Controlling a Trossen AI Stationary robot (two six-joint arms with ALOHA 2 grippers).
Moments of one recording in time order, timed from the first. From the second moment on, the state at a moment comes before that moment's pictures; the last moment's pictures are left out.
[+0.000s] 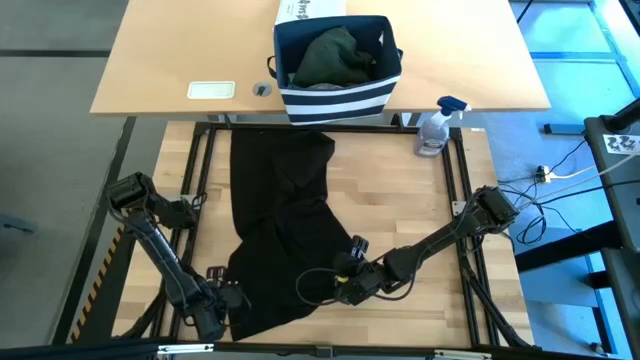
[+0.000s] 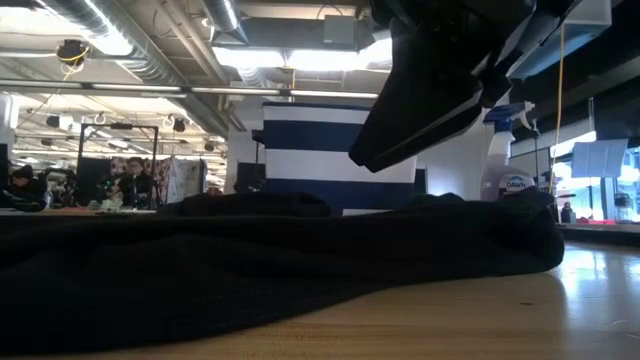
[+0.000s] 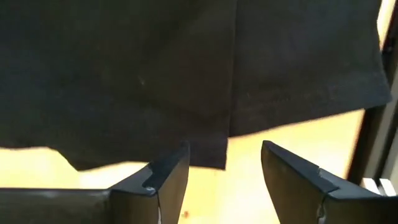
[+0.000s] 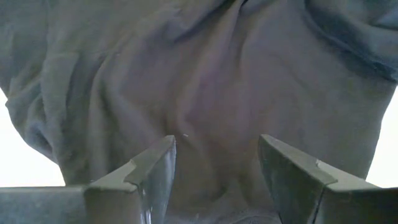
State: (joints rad) left arm -1.00 1.68 1.00 -0.75 -0.08 -1.10; right arm 0.53 1.90 1.23 -0.30 0.54 0.67
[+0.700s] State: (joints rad) left arm -1.04 1.81 1.10 -0.93 -0.14 -1.03; right arm 0.53 1.90 1.23 -0.31 0.55 0.67
